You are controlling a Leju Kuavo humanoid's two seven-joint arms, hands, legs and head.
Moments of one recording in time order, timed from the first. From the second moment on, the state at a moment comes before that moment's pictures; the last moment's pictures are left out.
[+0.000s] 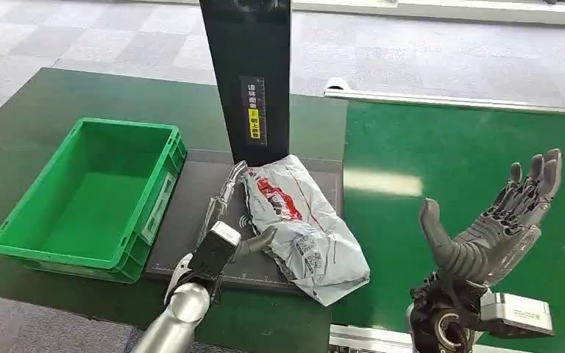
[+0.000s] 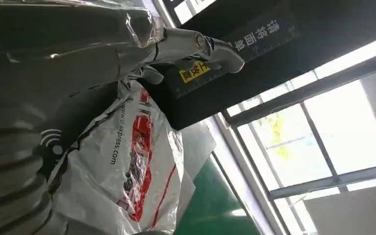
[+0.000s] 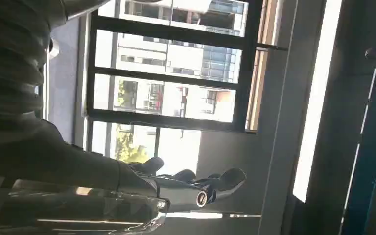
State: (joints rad) left arm -0.27 -0.24 -0.39 -1.16 -0.39 0.23 -0.53; right arm -0.07 0.15 0.12 -1.75 0.17 -0.35 -0.67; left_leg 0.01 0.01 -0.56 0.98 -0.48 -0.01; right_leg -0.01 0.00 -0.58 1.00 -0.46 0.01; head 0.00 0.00
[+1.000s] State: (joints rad) left arm -0.56 -0.36 -0.72 -0.49 -0.82 0.26 -0.30; right arm -0.04 0.15 0.04 -1.74 0.12 -0.33 -0.65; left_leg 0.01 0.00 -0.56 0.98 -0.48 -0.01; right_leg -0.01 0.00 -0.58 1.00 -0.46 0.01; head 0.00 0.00
